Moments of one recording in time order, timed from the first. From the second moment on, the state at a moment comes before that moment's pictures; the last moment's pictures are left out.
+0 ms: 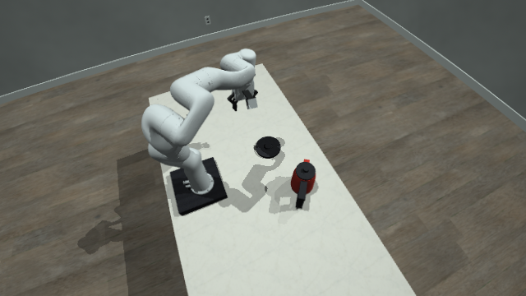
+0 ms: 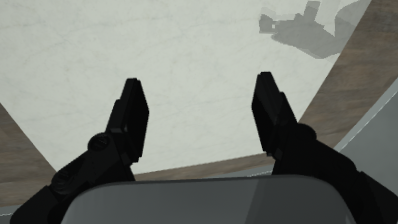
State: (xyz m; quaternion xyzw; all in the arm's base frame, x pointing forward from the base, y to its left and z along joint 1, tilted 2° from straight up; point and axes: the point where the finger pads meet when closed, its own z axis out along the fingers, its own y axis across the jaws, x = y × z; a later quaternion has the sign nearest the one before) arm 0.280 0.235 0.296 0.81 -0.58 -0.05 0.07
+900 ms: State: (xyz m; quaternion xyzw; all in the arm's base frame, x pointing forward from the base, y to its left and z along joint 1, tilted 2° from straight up) arm 0.264 0.071 0.290 0.59 -0.81 0.00 0.00
